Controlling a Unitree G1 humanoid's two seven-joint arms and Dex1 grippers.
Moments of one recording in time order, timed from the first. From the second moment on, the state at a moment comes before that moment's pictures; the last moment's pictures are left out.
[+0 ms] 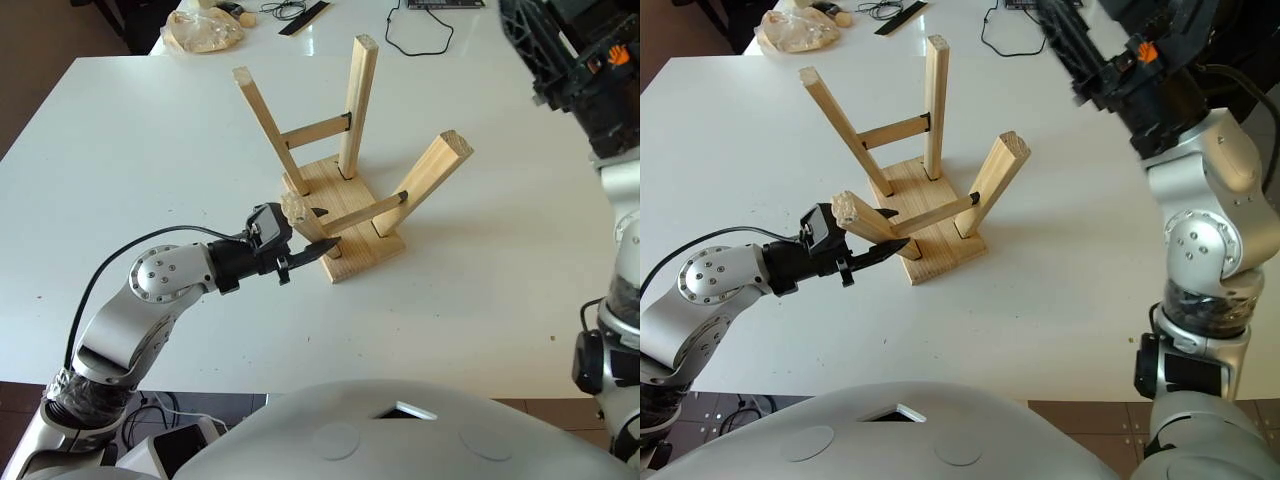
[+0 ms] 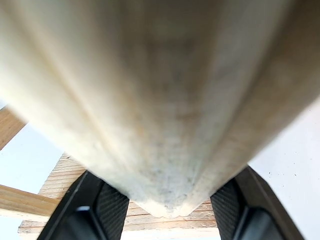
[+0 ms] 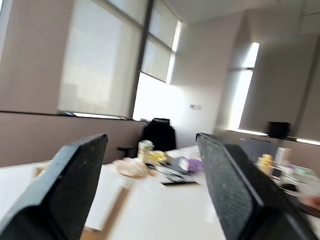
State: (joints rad) left arm 0.10 0.76 -0.15 -0.63 -0.51 0.38 -0.67; right arm -0.37 -0.64 -0.20 -0.26 0.66 0.30 0.42
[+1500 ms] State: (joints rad) left arm -0.03 0.78 -0.16 -0.61 -0.55 0.51 -0.71; right arm -0.17 -0.30 0.06 -0.46 0.45 0.76 0.09
